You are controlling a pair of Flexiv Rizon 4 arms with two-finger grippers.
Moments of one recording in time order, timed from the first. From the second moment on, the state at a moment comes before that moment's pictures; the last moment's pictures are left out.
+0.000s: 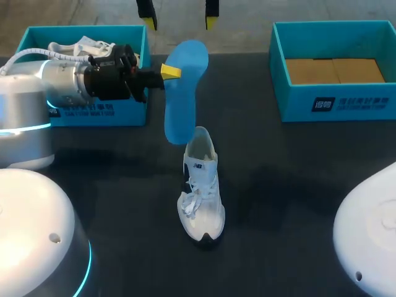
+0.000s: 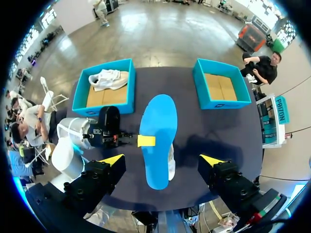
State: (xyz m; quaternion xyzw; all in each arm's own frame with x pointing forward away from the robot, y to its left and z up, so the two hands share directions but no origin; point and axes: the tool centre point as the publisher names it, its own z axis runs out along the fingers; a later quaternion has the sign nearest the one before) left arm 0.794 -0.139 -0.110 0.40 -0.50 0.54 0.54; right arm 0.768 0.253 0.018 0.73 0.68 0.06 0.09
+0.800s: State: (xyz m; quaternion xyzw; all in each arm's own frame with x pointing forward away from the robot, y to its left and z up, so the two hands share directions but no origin) left arm 0.794 -0.139 -0.110 0.40 -0.50 0.54 0.54; right arm 0.775 0.217 0.018 0.72 0.69 0.09 0.03
